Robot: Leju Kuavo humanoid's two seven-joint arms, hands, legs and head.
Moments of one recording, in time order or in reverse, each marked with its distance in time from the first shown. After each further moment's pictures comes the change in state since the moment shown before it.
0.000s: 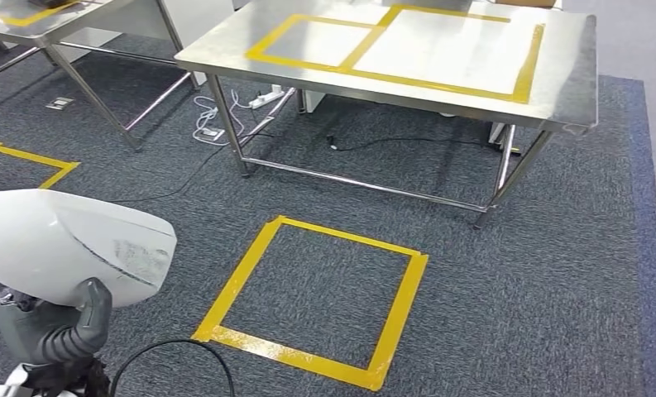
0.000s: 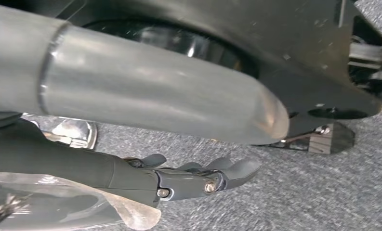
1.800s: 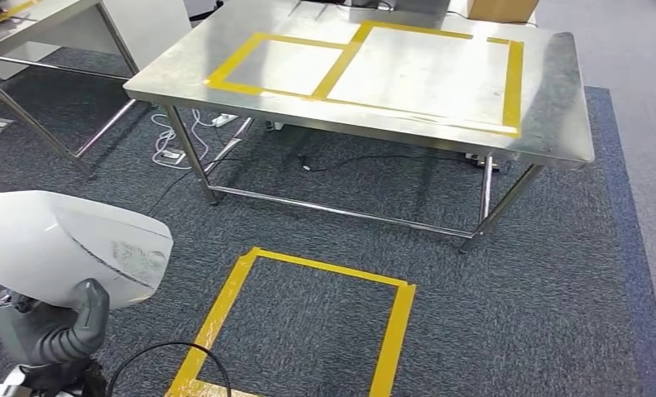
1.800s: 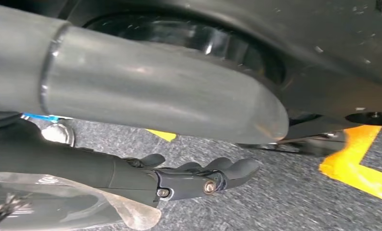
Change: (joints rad) left arm 0.001 -0.003 0.004 0.012 -0.003 -0.006 0.000; right arm 0.002 0.002 0.007 0.002 0.010 0.005 -0.001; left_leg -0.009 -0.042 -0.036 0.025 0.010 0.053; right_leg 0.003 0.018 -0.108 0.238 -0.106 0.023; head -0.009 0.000
